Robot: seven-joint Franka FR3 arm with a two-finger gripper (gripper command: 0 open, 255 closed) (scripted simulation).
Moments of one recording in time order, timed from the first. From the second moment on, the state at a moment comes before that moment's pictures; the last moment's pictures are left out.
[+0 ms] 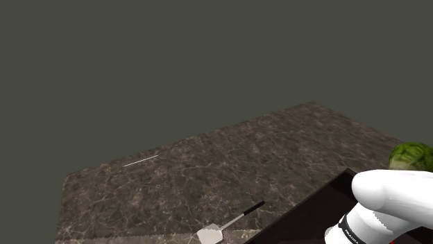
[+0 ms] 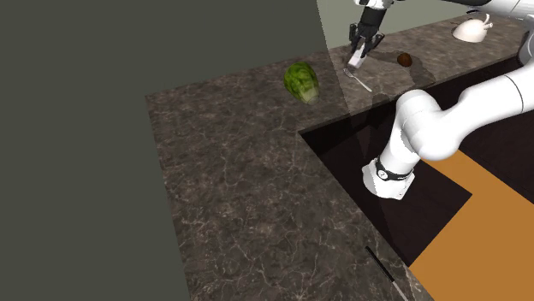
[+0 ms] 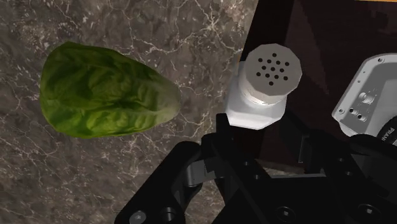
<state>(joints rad) -0.71 -0.95 -0.94 -2.27 -0.63 1.61 -1.48</state>
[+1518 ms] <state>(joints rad) -0.71 -0.97 -1.18 -2.41 -0.80 1.82 -1.52</state>
